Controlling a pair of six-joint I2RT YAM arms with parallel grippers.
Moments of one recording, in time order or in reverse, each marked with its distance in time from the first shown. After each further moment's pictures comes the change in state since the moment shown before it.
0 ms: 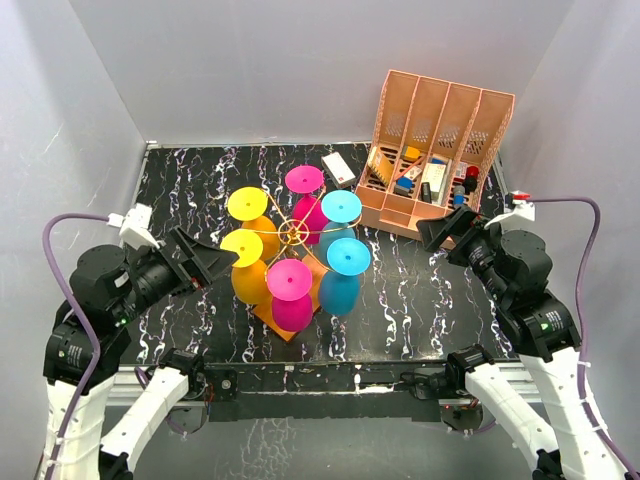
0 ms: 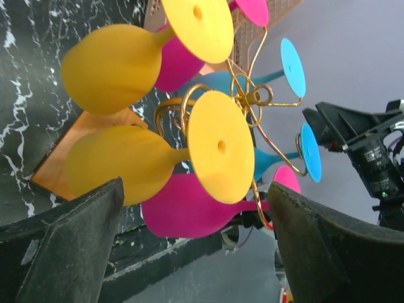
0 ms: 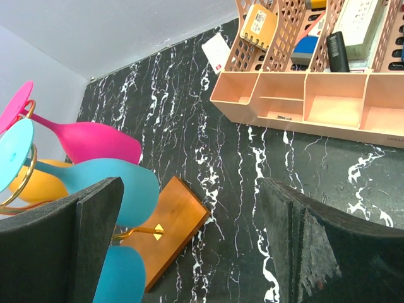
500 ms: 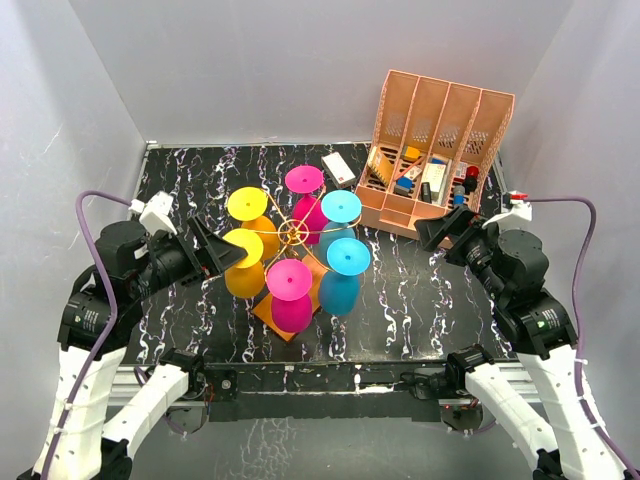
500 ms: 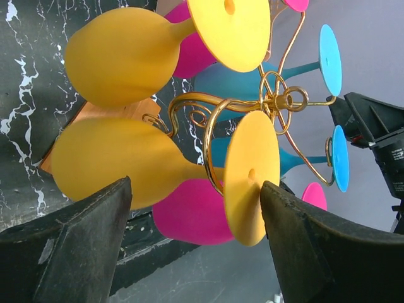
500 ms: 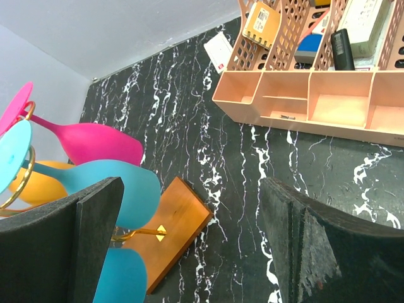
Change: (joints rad) left arm 0.001 0.122 -0.004 -0.022 0.064 0.052; right arm 0.003 0.002 -0.018 0.027 -0.010 0.014
